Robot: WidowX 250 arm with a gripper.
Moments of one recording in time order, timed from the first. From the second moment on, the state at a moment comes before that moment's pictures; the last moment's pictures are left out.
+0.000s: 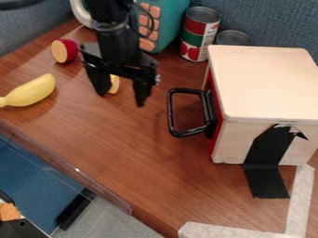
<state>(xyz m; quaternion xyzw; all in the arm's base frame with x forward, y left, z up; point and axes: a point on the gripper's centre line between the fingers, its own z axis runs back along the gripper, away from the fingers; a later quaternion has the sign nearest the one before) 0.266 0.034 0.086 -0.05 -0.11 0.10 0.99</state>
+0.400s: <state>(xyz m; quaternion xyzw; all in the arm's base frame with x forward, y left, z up) 0.292 0.028 0.054 -0.11 -0.10 0.16 0.98</state>
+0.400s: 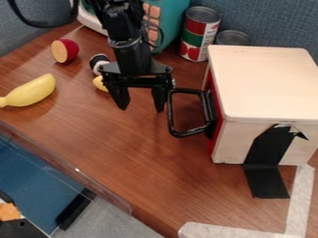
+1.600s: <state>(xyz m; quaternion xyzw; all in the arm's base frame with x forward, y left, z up) 0.308 -0.013 0.024 -0.15 -0.09 0.19 0.97</state>
